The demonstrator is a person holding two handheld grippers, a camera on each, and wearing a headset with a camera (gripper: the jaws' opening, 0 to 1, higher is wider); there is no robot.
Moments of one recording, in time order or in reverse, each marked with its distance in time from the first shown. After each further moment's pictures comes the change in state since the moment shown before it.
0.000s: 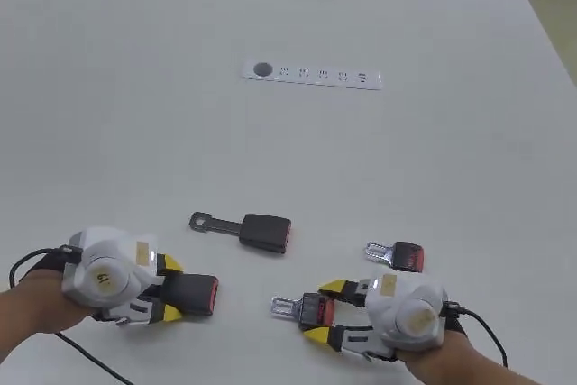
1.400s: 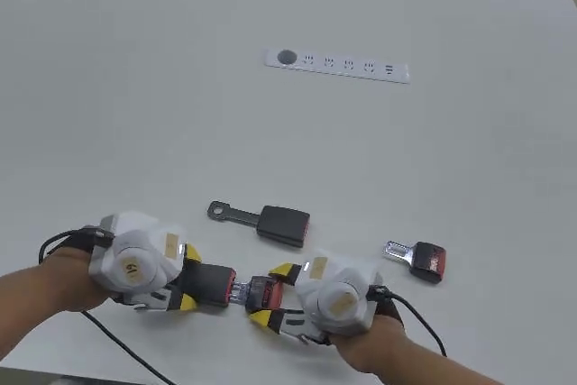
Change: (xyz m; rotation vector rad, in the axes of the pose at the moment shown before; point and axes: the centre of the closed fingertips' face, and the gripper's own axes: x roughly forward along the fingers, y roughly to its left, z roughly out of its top) left arm 0.001 -0.003 0.001 0.083 0.054 -0.029; right arm 0.063 0.028 0.057 -0.031 -0.002 0.034
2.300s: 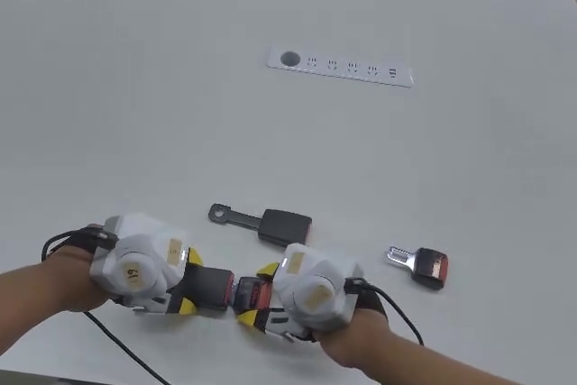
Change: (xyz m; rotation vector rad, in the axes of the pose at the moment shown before) left arm 0.000 0.000 0.002 0.044 0.006 -0.031; right arm 0.014 0.003 0.011 -0.038 0.068 0.031
